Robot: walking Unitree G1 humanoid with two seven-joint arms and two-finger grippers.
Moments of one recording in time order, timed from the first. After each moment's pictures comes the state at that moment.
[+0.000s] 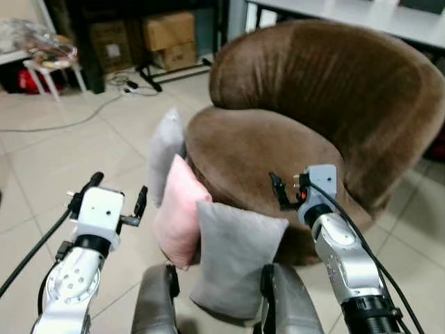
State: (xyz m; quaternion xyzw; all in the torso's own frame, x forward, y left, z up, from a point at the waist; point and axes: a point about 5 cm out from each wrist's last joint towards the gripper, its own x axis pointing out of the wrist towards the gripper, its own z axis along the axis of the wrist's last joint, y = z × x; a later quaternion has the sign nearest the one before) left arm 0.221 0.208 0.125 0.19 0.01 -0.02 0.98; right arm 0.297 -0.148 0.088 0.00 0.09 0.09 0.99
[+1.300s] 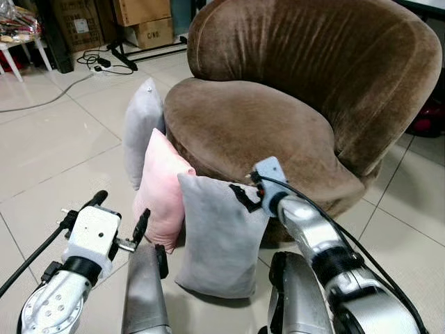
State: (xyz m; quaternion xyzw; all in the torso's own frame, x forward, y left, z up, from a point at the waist) left arm 0.188 0.208 0.130 0.19 0.05 -0.09 0.98; right arm 0.340 -0.092 0.070 -0.08 0.18 0.24 0.95
